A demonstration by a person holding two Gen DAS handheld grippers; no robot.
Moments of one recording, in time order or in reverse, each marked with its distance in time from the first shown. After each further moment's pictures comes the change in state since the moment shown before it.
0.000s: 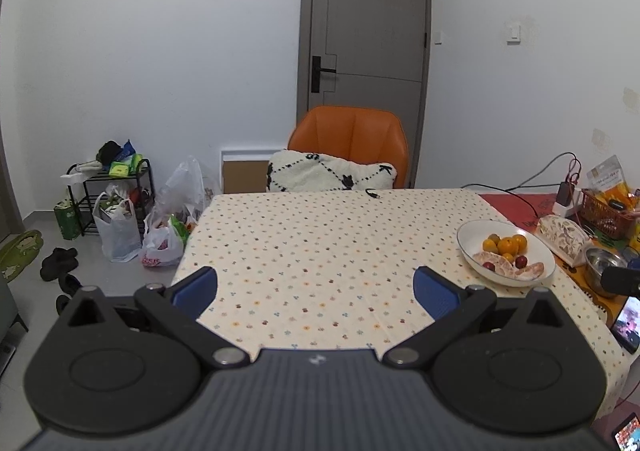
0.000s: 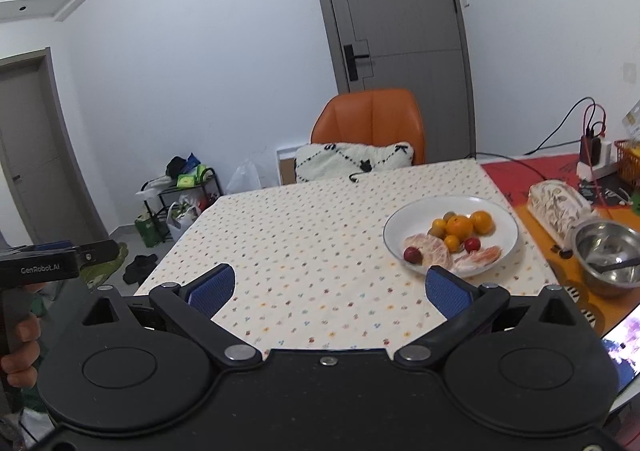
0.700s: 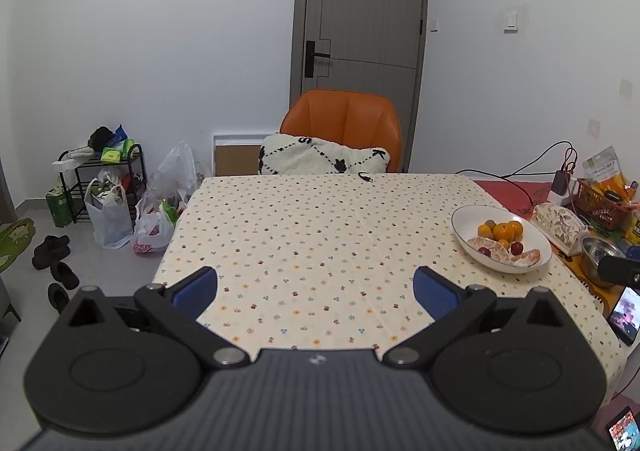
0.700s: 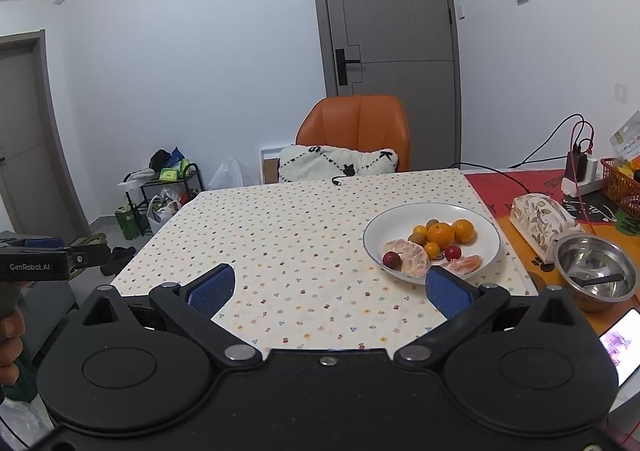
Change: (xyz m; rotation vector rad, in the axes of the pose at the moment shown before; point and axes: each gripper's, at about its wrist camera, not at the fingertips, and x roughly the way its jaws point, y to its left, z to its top) left arm 0.010 -0.001 -0.009 -0.008 0.039 -0.014; right arm 0.005 0.002 -0.006 -0.055 -0.015 -0.057
